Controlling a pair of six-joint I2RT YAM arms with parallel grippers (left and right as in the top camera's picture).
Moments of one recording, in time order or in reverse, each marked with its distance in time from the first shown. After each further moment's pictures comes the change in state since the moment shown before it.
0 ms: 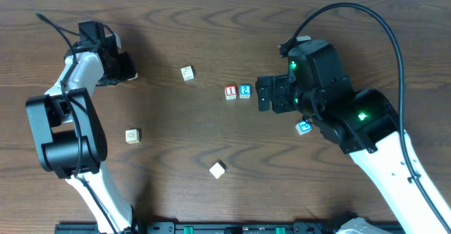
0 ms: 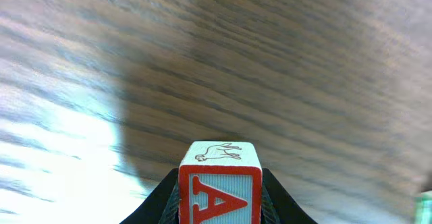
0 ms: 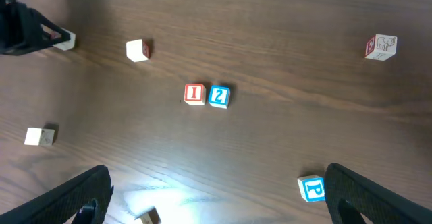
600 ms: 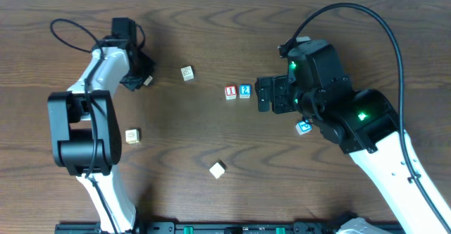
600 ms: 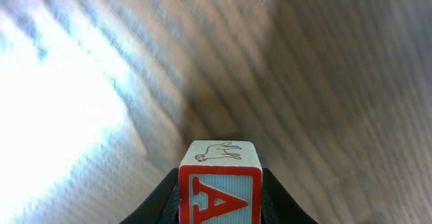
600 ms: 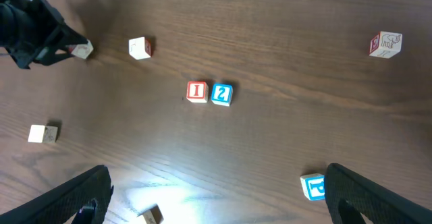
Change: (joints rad) left arm -0.167 -0.005 0.034 -0.144 -0.217 -0.647; right arm 0.000 0.000 0.000 -0.005 -0.011 0.003
